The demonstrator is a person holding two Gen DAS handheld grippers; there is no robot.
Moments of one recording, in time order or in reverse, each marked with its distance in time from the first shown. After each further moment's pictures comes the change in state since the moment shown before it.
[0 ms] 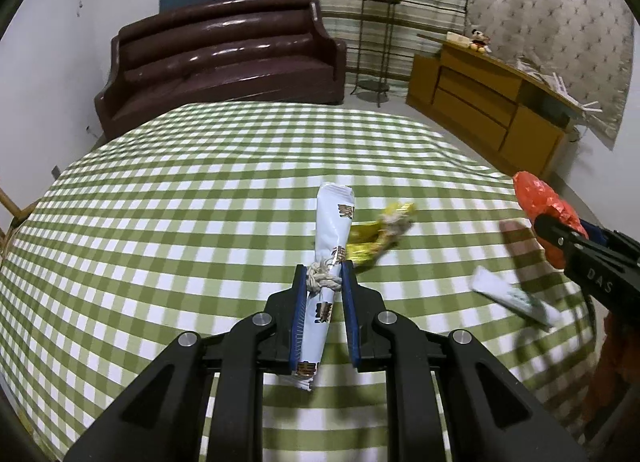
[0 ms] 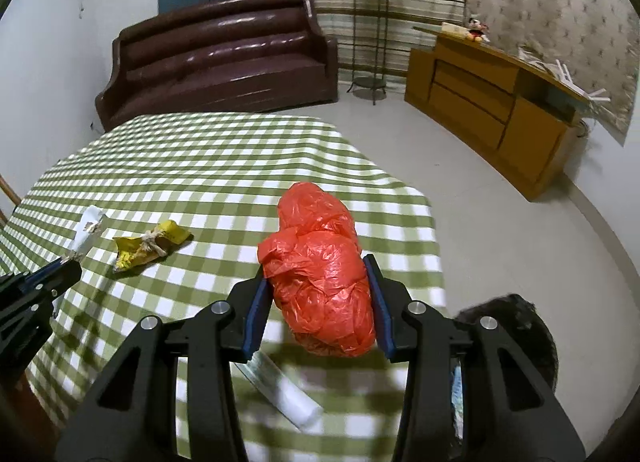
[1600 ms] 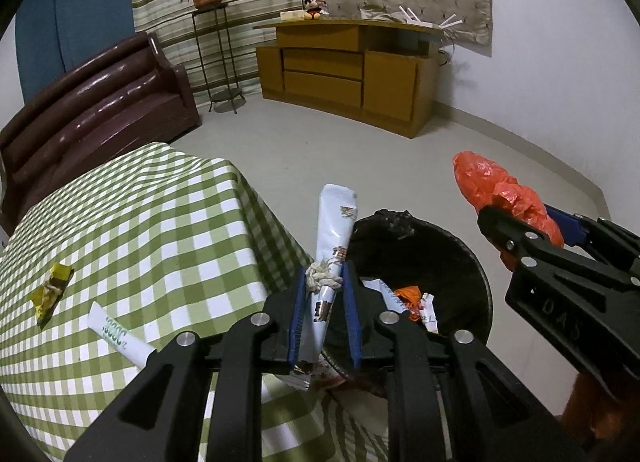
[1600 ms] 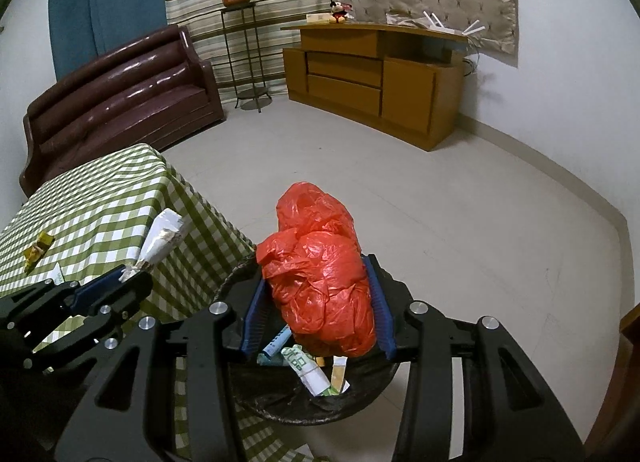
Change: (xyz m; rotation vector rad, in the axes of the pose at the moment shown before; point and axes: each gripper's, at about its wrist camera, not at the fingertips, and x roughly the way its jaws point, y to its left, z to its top) left arm 0.014 -0.281 -0.034 0.397 0.006 -0.272; right arm -0.064 -0.198 -0.087 0.286 -0.039 -0.237
